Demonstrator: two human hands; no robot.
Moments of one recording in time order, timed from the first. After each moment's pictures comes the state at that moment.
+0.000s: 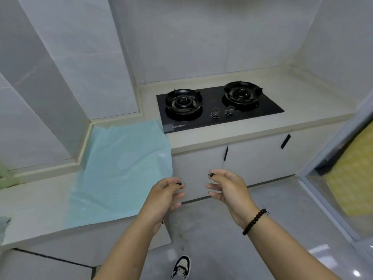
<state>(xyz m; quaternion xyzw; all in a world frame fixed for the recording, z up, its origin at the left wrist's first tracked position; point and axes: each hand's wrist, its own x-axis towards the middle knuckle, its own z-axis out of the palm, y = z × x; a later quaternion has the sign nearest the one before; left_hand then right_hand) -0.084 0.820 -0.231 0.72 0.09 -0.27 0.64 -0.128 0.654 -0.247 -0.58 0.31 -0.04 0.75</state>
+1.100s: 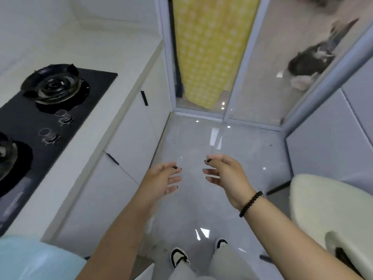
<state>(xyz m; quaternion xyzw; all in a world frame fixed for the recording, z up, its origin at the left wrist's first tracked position) -0.034 0.601 -0.281 0.68 -0.22 -0.59 0.38 -0.207 0.568 -0.291 -0.30 0.60 -0.36 0.64</state>
